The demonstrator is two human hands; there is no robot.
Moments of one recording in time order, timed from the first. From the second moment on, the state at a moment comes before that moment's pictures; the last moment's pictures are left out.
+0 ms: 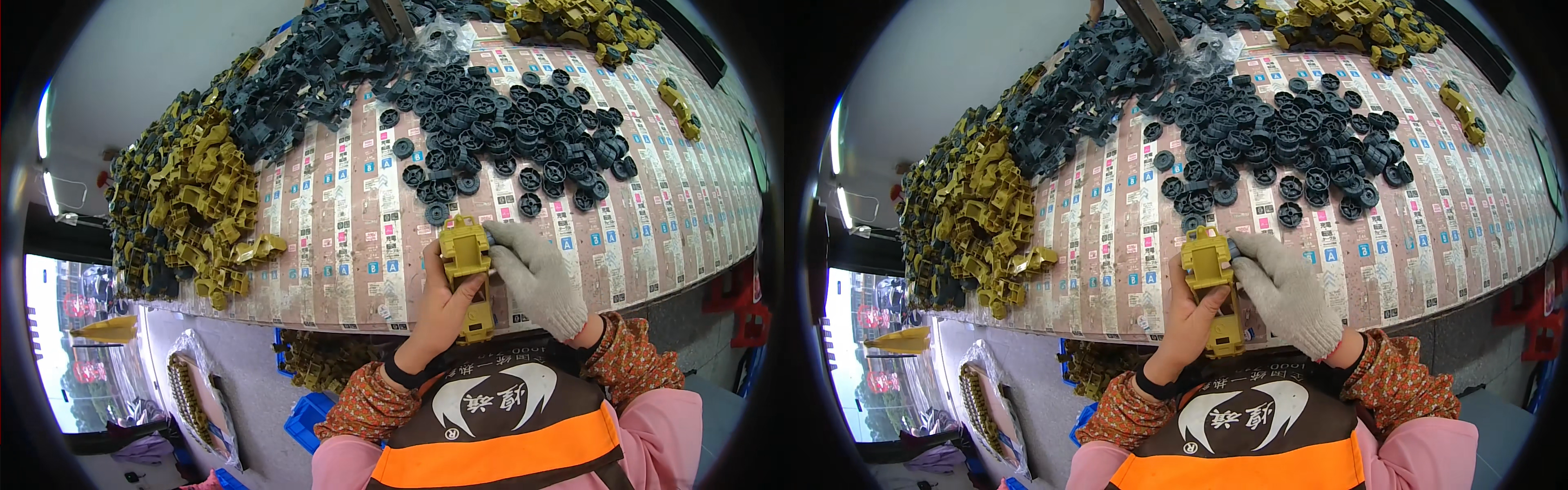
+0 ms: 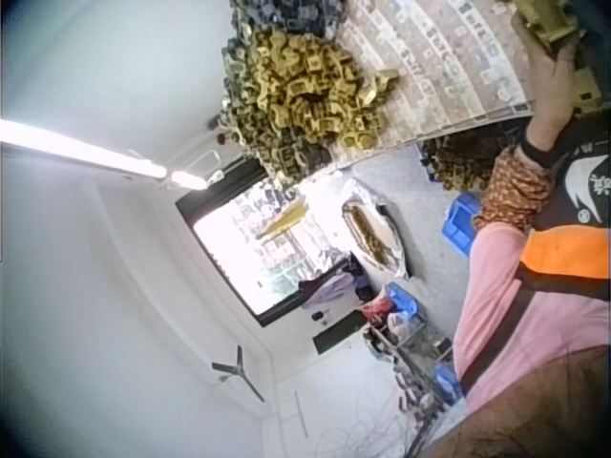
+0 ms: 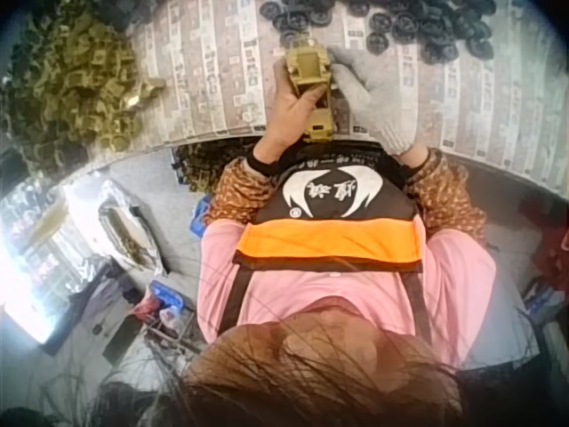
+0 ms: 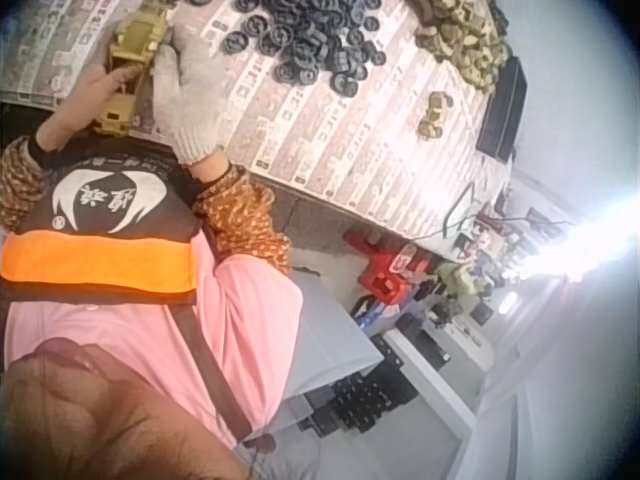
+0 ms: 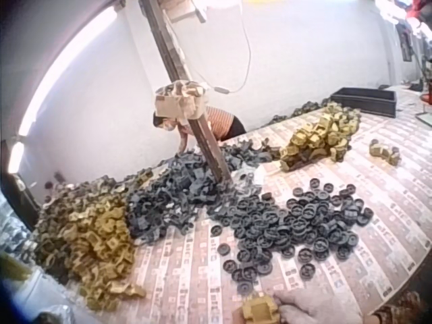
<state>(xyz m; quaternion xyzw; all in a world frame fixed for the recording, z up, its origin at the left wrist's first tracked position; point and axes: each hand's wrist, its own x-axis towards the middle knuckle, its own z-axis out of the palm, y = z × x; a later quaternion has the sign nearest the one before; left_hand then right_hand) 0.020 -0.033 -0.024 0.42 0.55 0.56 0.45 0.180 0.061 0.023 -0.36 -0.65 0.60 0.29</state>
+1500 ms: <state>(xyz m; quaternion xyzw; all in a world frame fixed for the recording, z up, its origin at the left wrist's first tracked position) -0.013 -0.011 -0.037 0.20 0.44 0.67 0.56 0.205 0.111 0.010 -0.25 -0.89 0.31 0.21</state>
